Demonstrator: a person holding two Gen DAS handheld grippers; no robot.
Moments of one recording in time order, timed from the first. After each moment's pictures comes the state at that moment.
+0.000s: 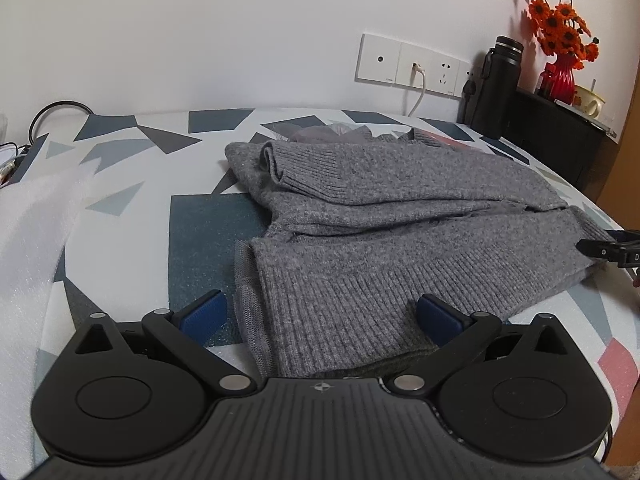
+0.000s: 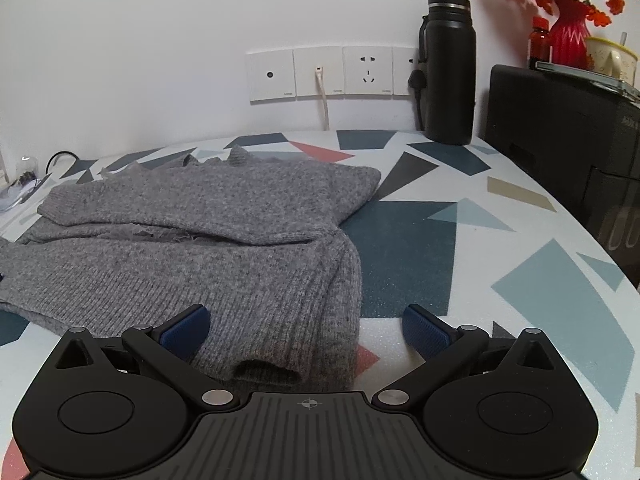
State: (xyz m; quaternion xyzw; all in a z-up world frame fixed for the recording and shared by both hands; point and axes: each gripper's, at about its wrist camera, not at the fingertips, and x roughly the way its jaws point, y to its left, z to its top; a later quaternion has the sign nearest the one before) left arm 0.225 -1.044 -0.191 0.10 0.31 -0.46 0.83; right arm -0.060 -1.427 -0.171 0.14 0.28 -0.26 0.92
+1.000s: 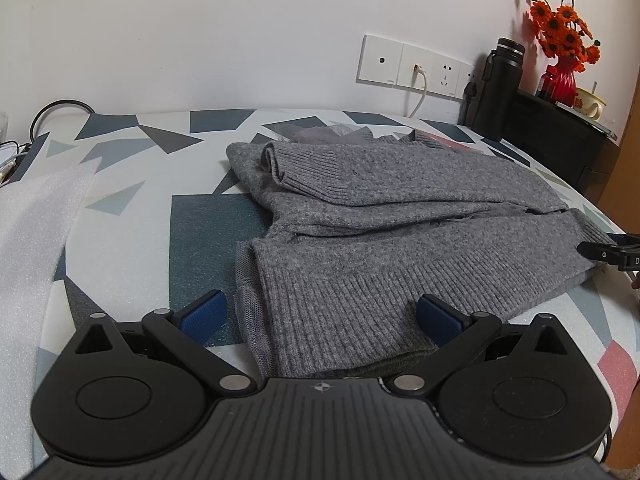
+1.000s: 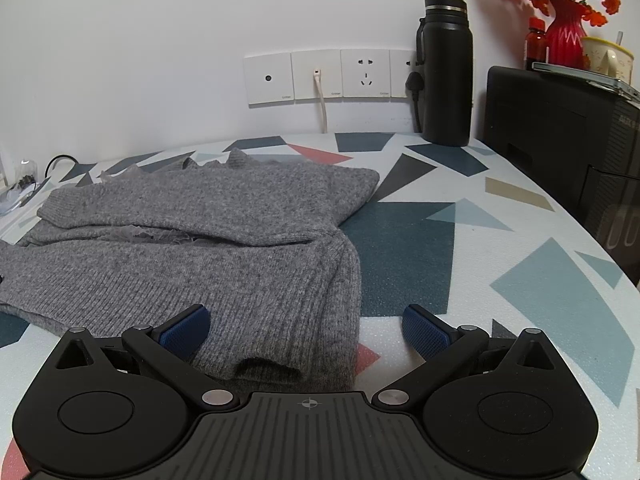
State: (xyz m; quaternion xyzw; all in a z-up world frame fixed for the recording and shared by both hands) left arm 0.225 -1.044 -0.189 0.09 0.31 -0.46 0.83; right arm -0.062 -1.426 -0.172 0.14 0.27 -0.26 0.92
